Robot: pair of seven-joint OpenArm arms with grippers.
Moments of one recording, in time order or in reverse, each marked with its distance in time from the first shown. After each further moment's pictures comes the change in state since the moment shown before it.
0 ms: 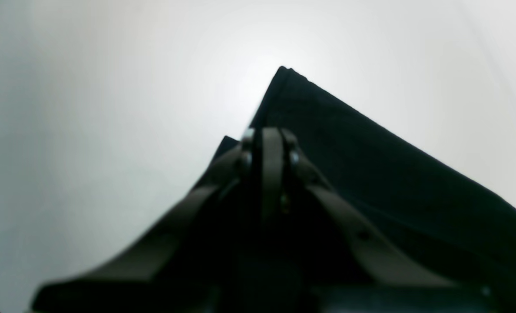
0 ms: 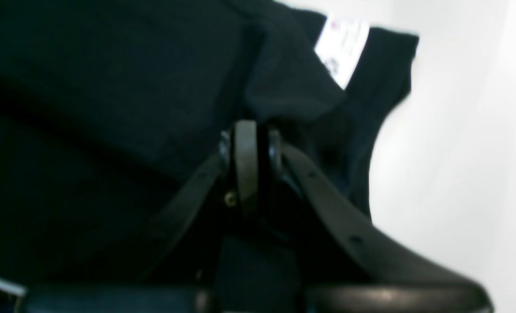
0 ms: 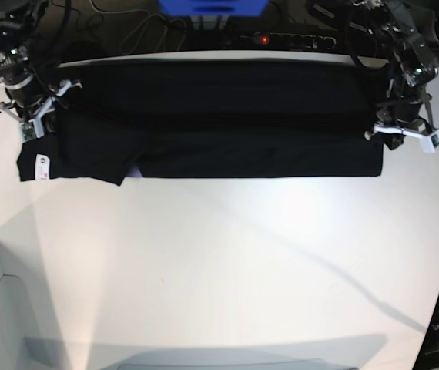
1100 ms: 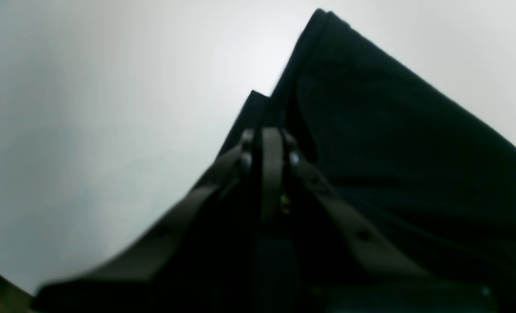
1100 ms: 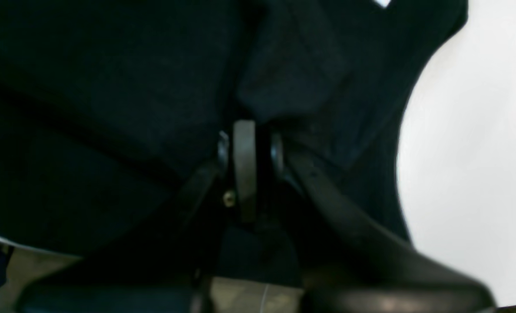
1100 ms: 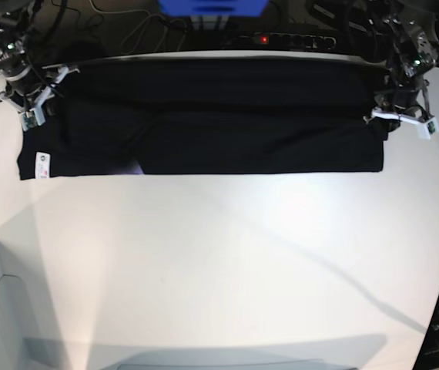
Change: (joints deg) left arm 3.5 -0.9 0.3 -2.4 0.0 0.0 0.0; right arm -1.5 1.5 1.2 -4.4 0.0 4.3 -0.3
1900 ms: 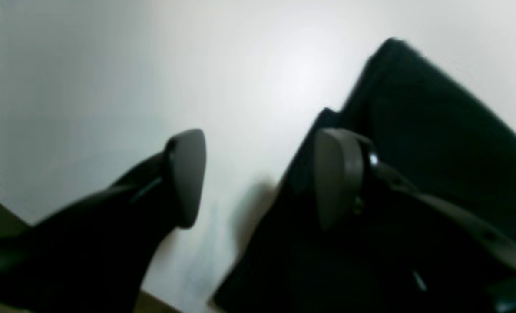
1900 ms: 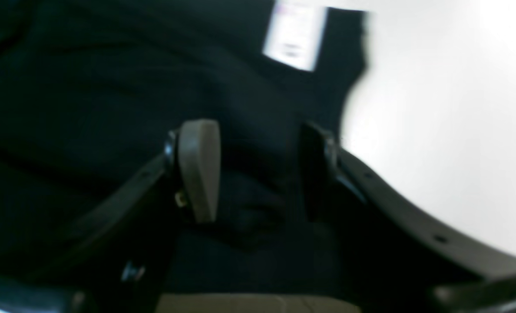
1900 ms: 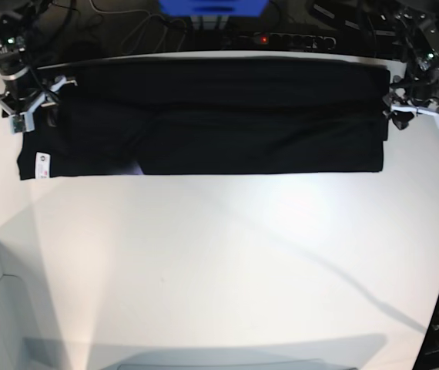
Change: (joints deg) left arm 1.1 -1.6 -5.0 -1.9 -0.2 0.0 -0.4; right arm 2.1 -7.9 6.4 7.2 0.0 0.0 -0.2
